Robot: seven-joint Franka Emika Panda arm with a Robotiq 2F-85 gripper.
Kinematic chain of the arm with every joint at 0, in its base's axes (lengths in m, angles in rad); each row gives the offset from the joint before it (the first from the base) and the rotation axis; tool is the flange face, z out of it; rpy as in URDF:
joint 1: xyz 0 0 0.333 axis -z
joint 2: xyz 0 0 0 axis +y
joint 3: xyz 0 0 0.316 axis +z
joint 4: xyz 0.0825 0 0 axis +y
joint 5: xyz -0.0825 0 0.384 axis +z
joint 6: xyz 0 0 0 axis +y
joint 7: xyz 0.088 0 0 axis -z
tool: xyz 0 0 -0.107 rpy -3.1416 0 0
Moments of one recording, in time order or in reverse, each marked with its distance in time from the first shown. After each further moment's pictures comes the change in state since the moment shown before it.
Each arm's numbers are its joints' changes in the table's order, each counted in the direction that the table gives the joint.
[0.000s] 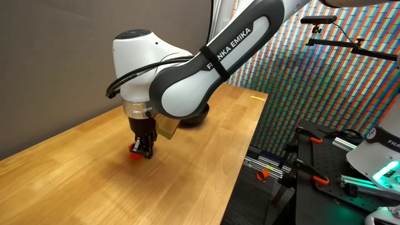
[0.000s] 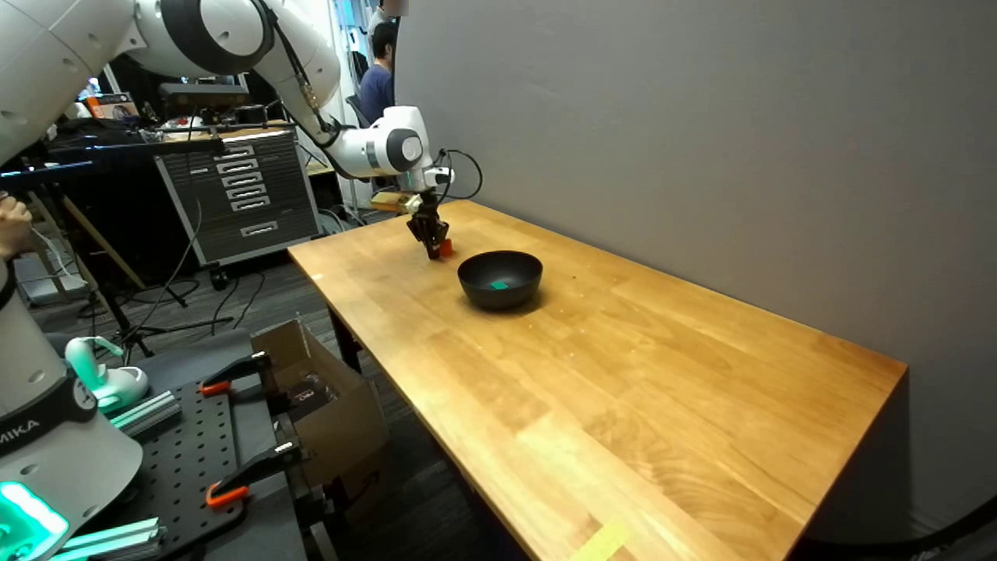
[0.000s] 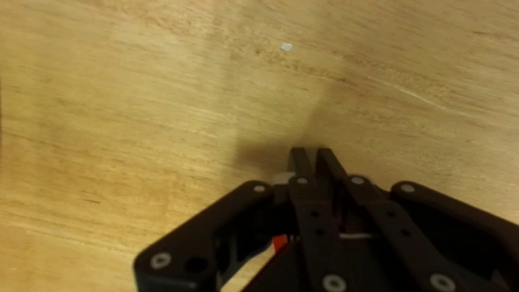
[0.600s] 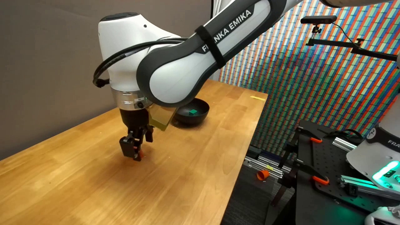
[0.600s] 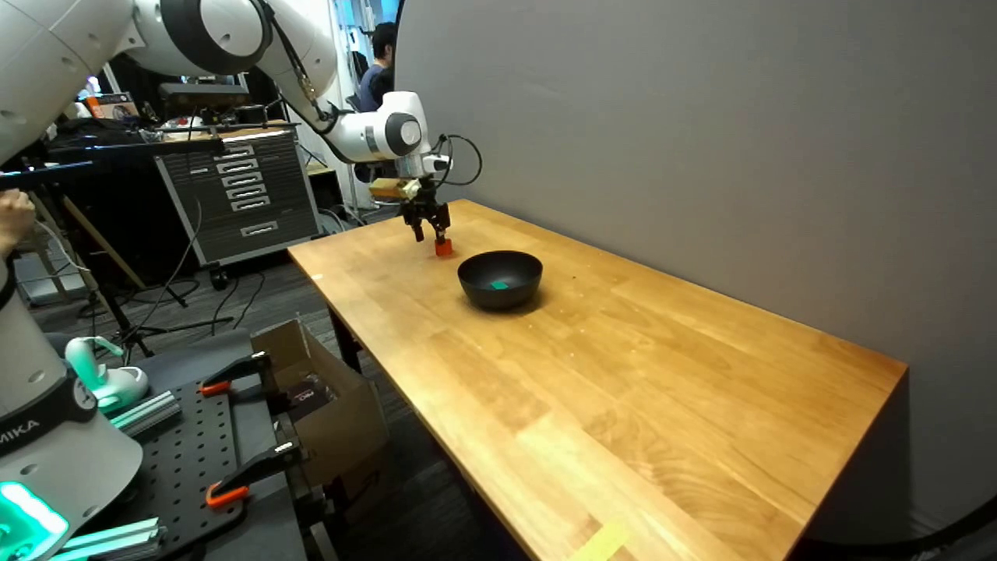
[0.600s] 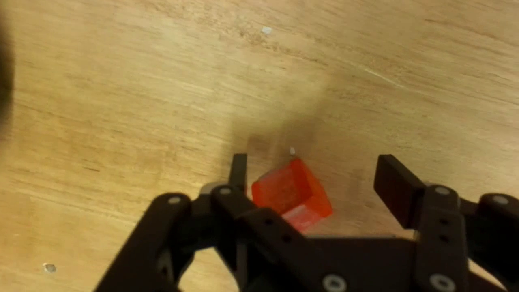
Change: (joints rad) arm -0.001 -0.004 0.023 -0.076 0.000 0.102 -0.018
